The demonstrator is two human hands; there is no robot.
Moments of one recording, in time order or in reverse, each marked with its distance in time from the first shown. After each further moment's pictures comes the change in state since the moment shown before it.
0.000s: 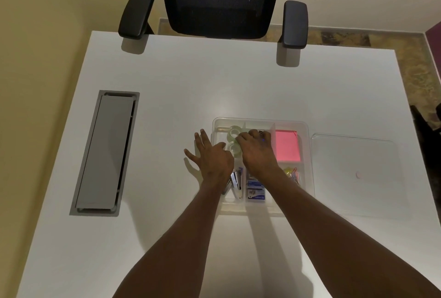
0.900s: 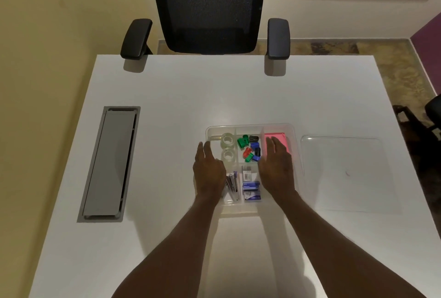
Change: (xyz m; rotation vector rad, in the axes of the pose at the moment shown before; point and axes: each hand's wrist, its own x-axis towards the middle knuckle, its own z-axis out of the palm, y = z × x) left_hand -0.036 -0.014 0.003 -0.427 0.162 0.079; right_hand -0.066 0.042 0.024 0.322 0.299 0.345
